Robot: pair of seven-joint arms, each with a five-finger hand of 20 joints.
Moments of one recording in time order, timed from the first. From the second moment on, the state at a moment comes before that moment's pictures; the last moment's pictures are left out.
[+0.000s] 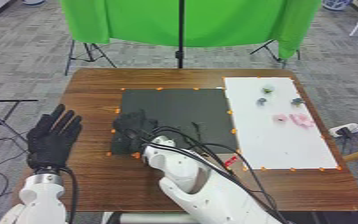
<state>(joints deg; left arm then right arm) 121.5 -59.0 -92.2 -117.1 10.5 13.3 24.3 -71.5 -83.0 36.8 -87.2 -155.6 -3.3 9.1</state>
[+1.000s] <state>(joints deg) 125.3 -62.5 -94.5 -118.2 10.7 11.8 24.8 -94.3 -52.5 86.0 -110.4 -132.7 -15.3 23.4</state>
